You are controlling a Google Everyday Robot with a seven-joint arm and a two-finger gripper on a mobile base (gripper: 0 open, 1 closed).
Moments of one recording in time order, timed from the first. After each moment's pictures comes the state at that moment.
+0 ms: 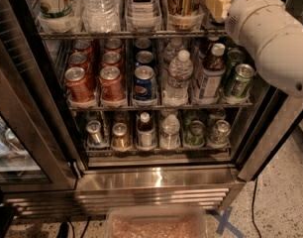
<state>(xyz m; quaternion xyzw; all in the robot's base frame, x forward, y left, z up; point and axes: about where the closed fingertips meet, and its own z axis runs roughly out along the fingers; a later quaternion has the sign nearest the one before) 0.653 -0.184 1.078 -0.10 0.65 0.00 0.75</state>
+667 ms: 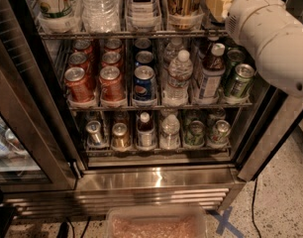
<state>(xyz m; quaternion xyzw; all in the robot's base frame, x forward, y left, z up) 0.653 -0.184 1.078 -0.10 0.65 0.00 0.75</state>
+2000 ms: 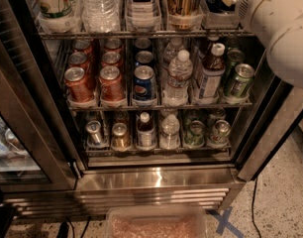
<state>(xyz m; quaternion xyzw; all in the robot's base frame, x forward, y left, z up) 0.637 -0.186 1.121 -0.10 0.62 0.01 0.78</state>
